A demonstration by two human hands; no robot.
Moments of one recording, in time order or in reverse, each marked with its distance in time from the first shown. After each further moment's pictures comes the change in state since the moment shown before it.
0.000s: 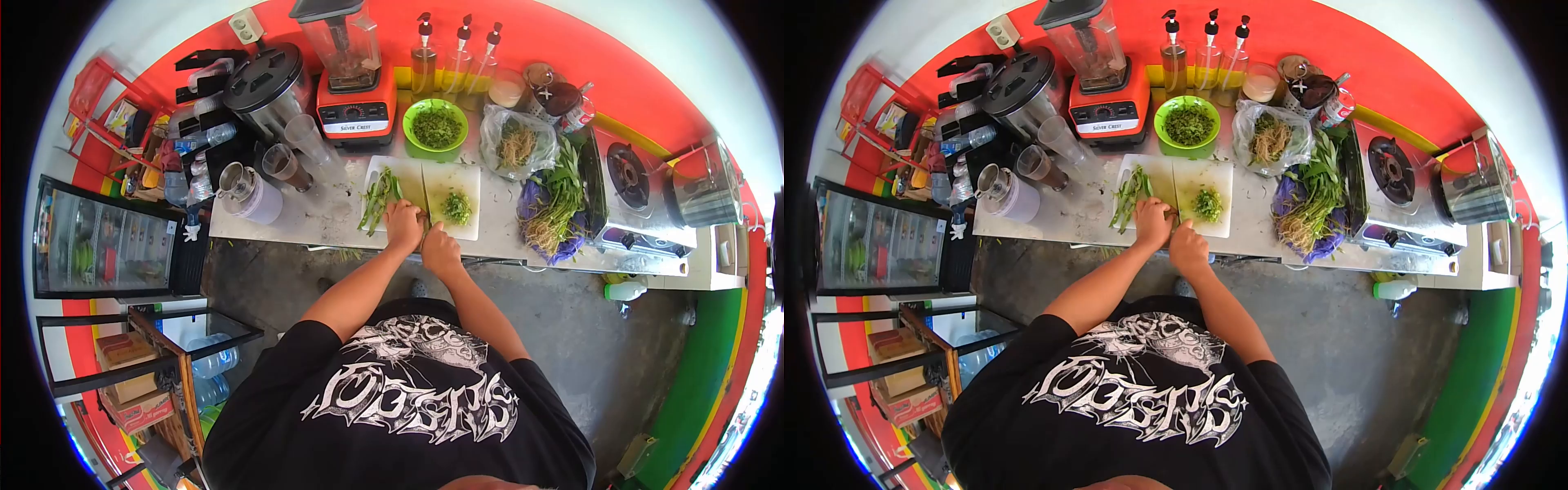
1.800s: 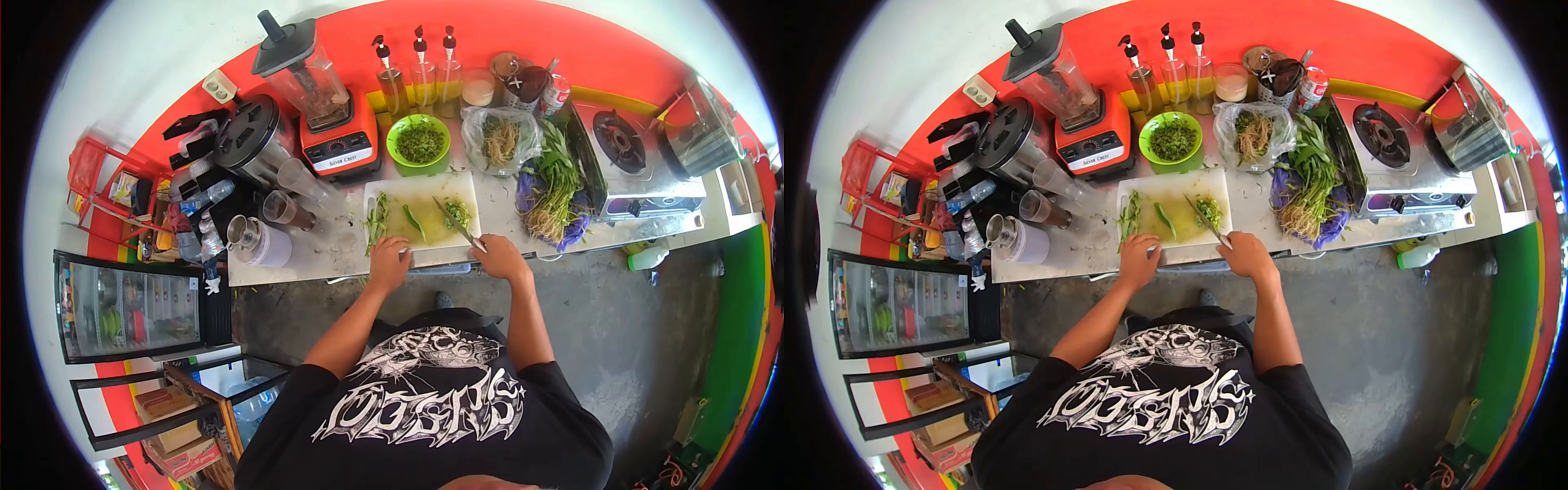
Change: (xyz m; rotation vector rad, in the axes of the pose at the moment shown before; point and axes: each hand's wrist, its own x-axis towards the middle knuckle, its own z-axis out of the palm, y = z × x) left_hand -0.028 -0.041 -0.058 0.038 -0.230 0.291; right_hand -0.042 0.084 -0.098 0.212 0.038 -0.113
